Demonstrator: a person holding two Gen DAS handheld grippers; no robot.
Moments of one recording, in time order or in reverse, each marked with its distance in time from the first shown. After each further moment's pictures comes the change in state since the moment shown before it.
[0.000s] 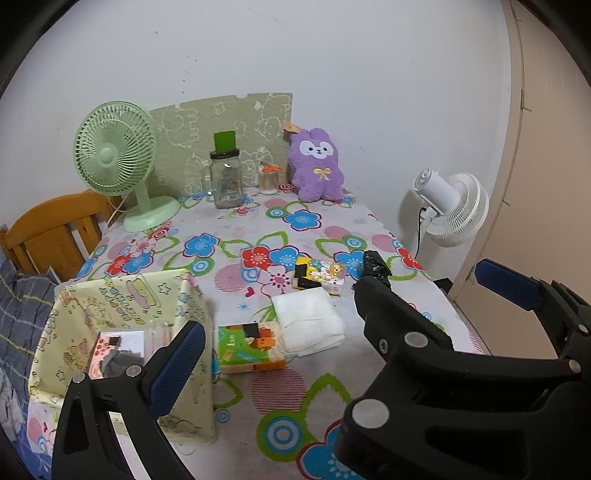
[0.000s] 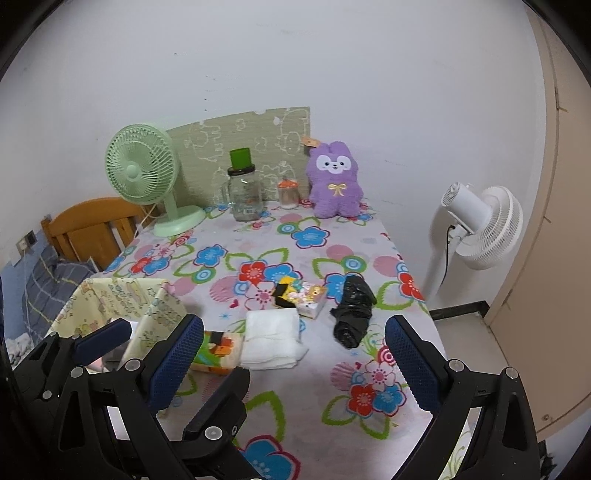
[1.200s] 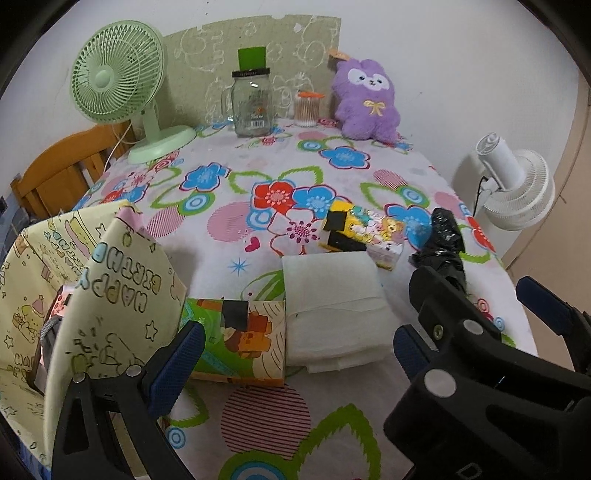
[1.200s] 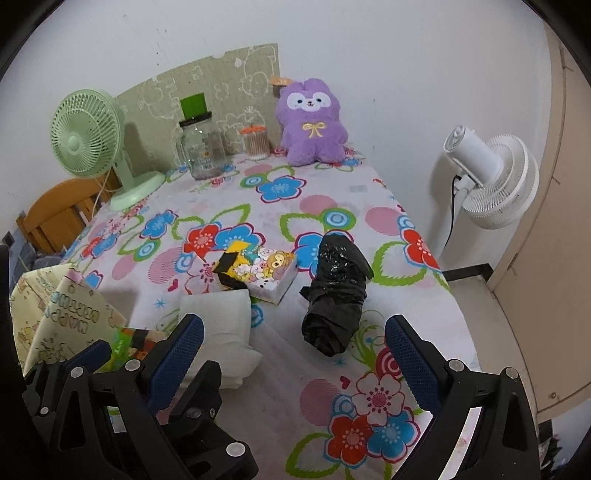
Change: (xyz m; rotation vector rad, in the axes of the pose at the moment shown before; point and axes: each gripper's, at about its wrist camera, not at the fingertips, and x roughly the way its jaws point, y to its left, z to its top) left arm 0.116 -0.001 -0.010 -0.131 0.209 0.155; right arm 0.114 -0.041 -0.015 0.062 0.158 -0.027
